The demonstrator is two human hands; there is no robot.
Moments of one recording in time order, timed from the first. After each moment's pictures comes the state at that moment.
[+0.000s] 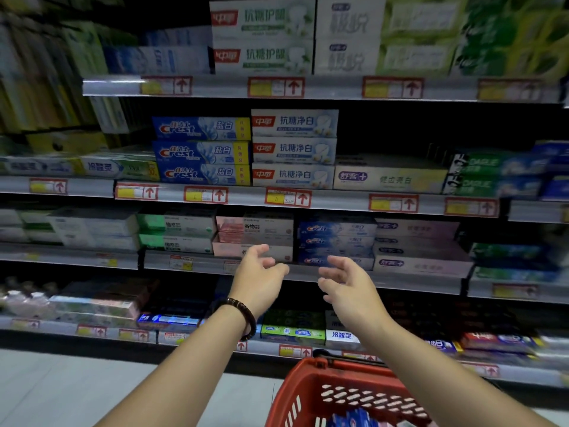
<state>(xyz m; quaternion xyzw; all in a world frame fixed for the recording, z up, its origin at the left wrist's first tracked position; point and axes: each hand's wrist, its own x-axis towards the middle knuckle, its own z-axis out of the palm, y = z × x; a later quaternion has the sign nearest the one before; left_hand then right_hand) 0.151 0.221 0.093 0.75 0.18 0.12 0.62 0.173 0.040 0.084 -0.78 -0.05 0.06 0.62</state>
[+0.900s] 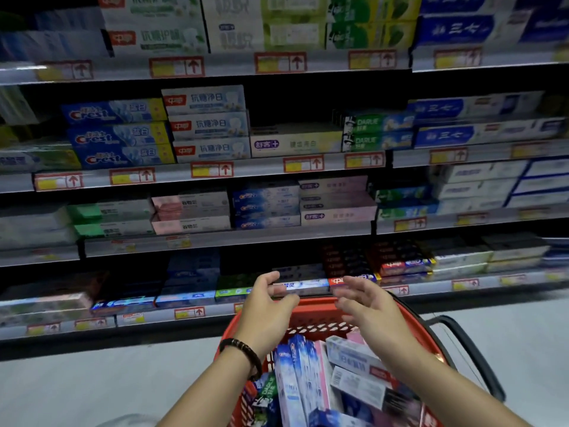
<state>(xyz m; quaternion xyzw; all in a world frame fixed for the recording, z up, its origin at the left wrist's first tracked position) 0.039 0.059 0.051 0.77 0.13 0.01 0.62 0.046 -0.143 0.039 -0.75 0.06 0.06 0.66</state>
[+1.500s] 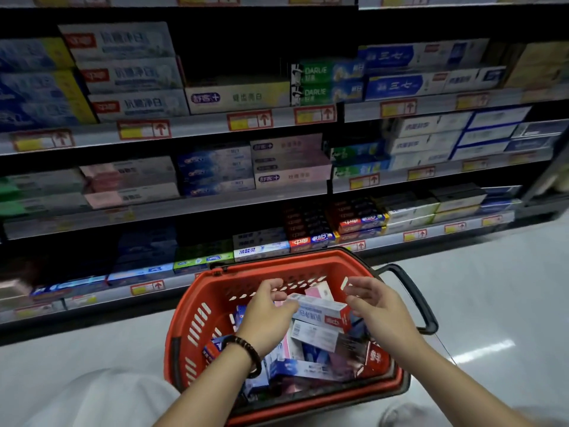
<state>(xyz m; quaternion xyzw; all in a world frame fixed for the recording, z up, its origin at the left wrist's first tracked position) 0.014 -0.012 -0.011 0.80 0.09 -0.13 0.57 0.002 -0.242 -0.023 -0.80 0.12 0.02 0.59</state>
